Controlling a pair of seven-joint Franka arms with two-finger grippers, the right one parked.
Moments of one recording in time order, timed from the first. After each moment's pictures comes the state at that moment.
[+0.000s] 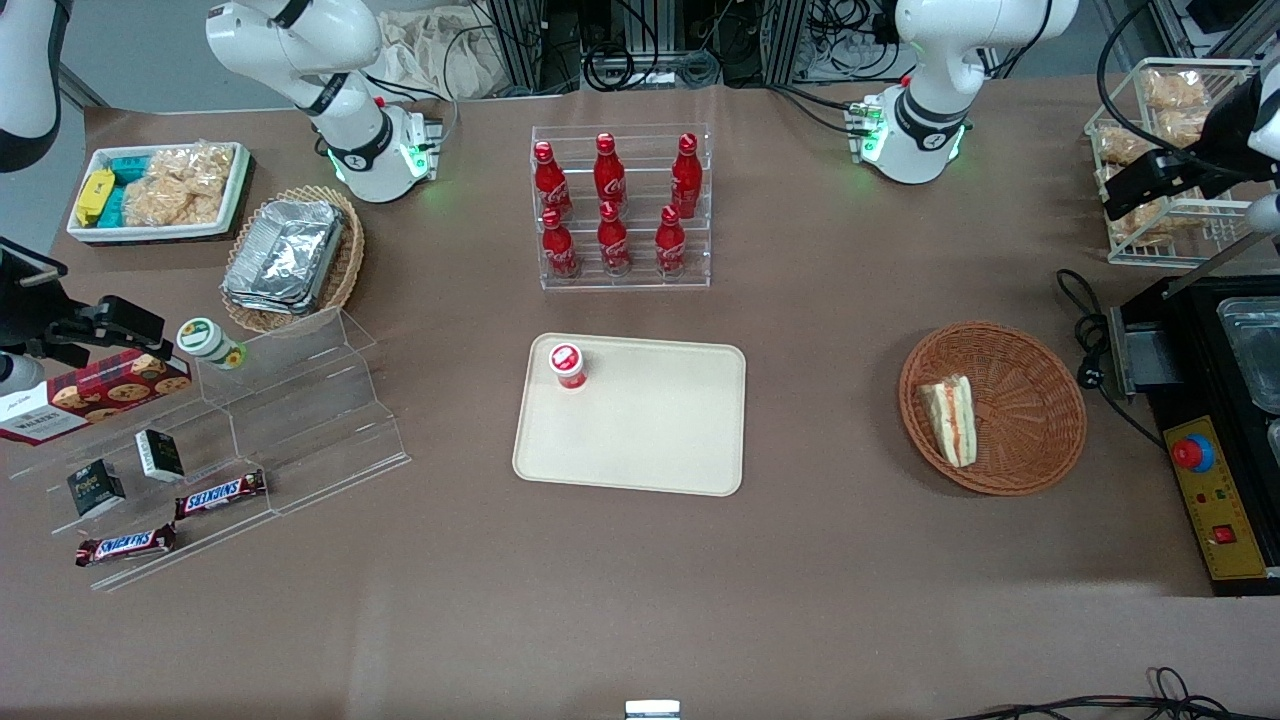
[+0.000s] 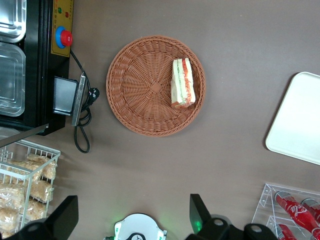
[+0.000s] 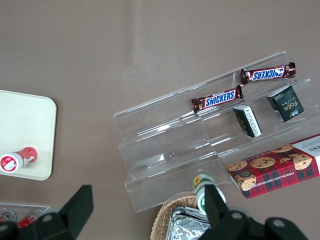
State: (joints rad) arm -0.02 -0.15 -0.01 -1.64 0.04 1.44 -0.22
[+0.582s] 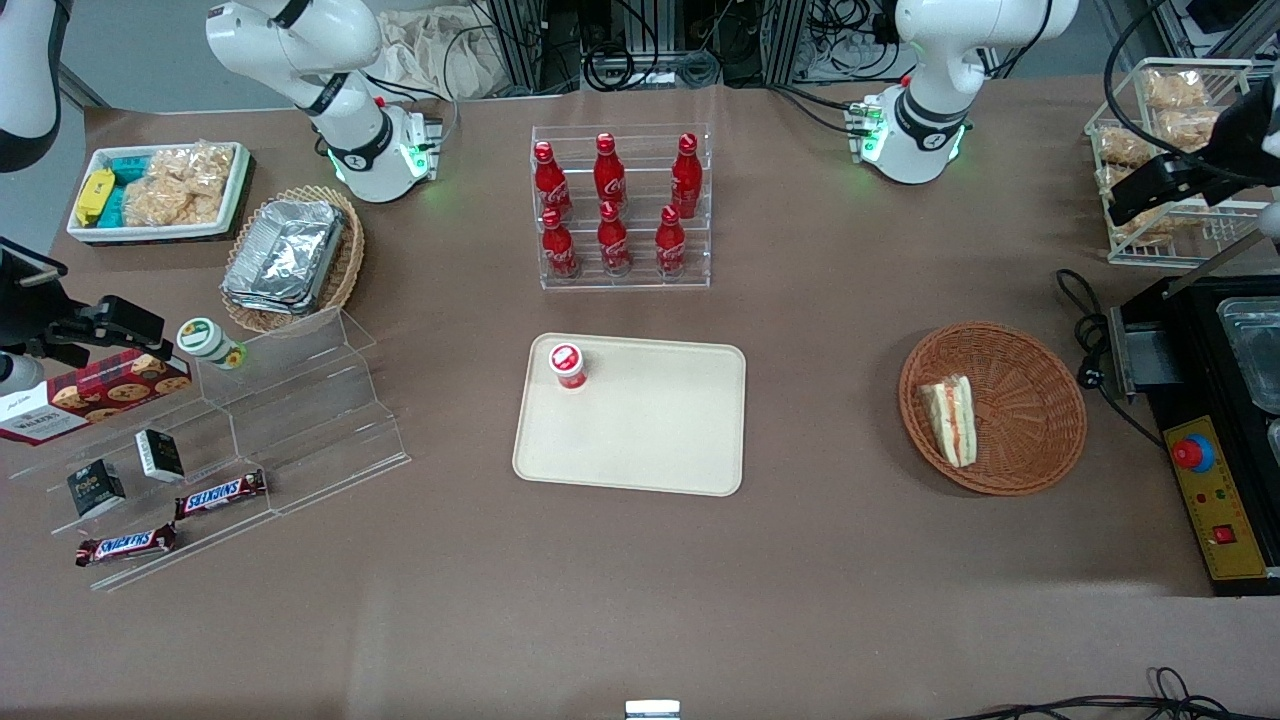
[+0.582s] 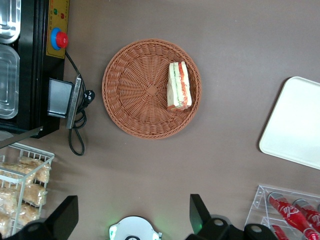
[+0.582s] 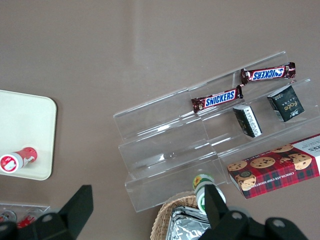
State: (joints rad) arm -0.02 -0.15 0.04 -1.63 0.01 1.45 -0.20
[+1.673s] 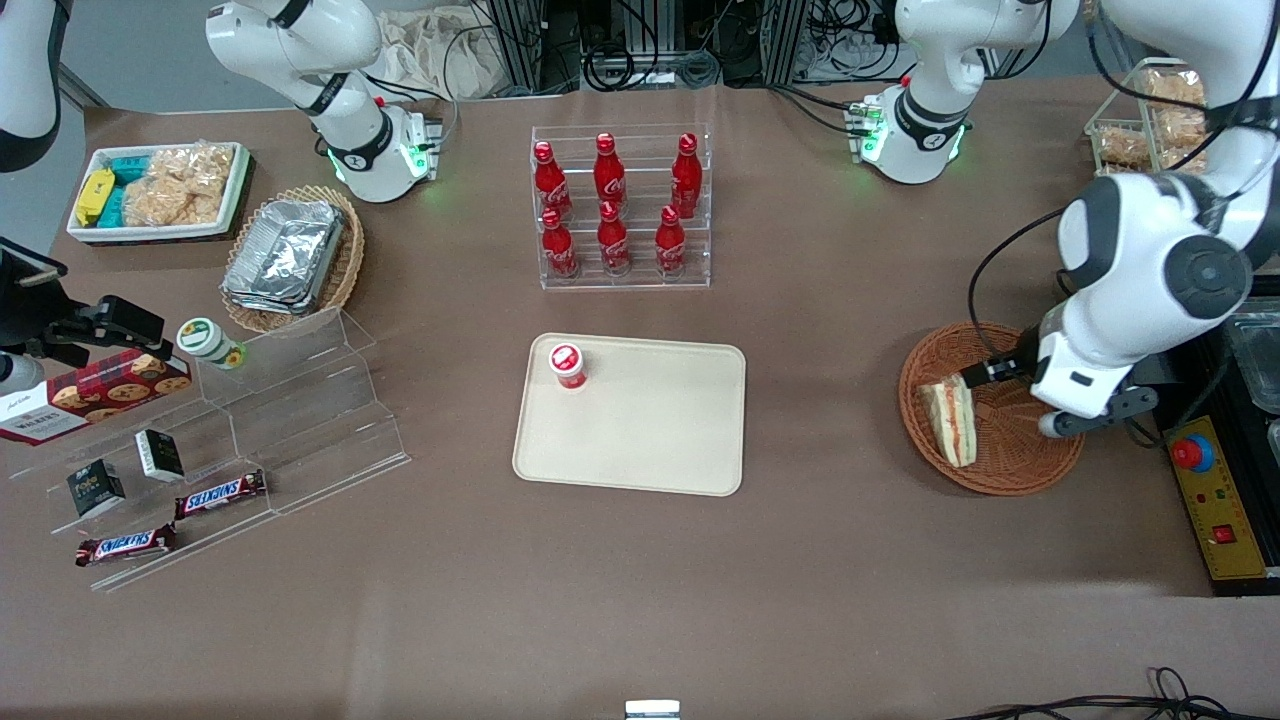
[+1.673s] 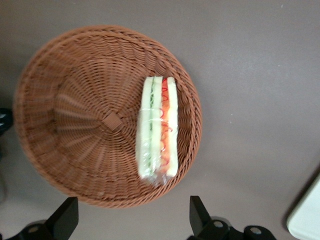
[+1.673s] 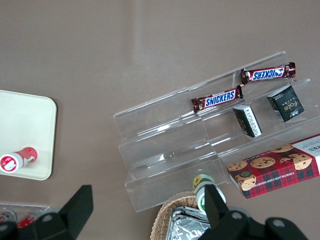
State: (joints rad) arm -0.08 0.17 0.00 -2.03 0.00 2.11 -0.38
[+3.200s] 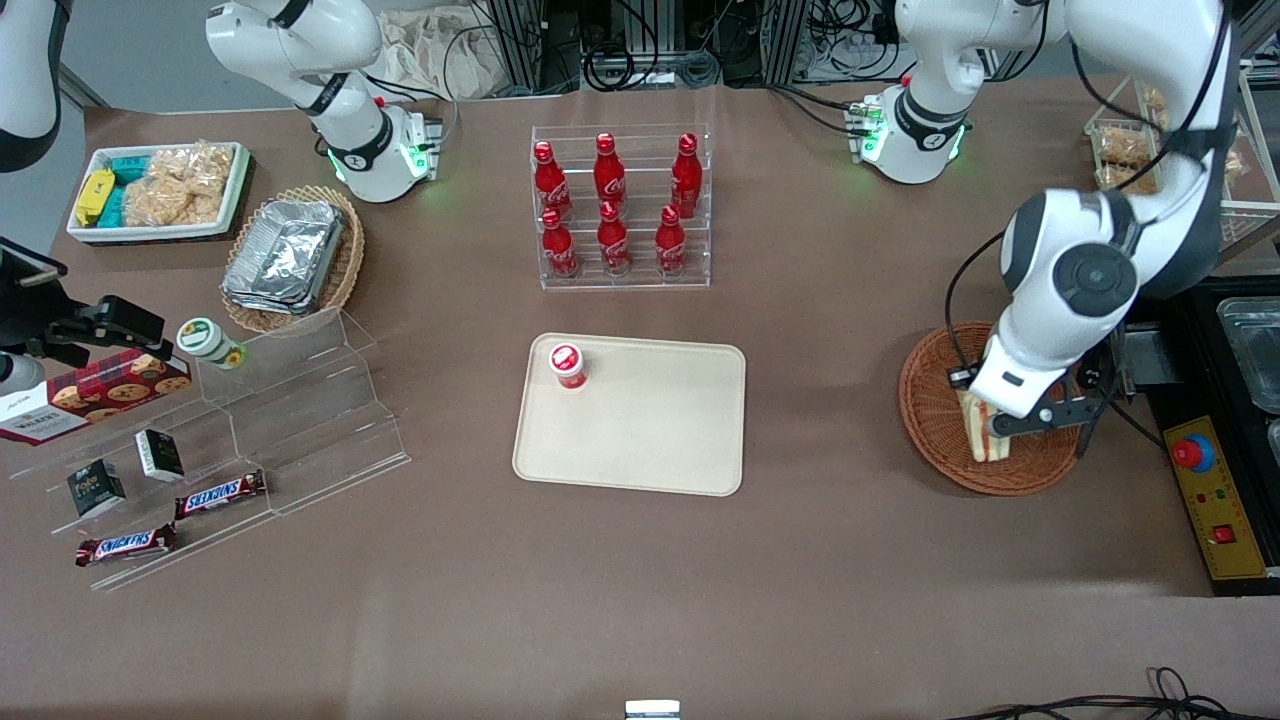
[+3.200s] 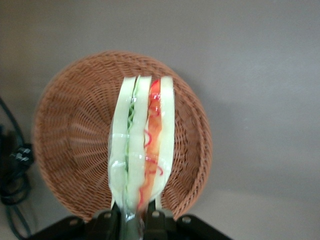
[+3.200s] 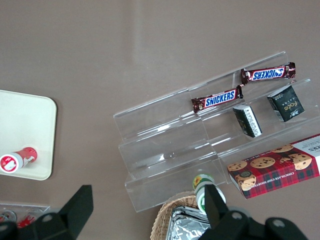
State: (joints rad) arm -0.15 0.11 -0.01 -2.06 0.20 2.14 -0.40
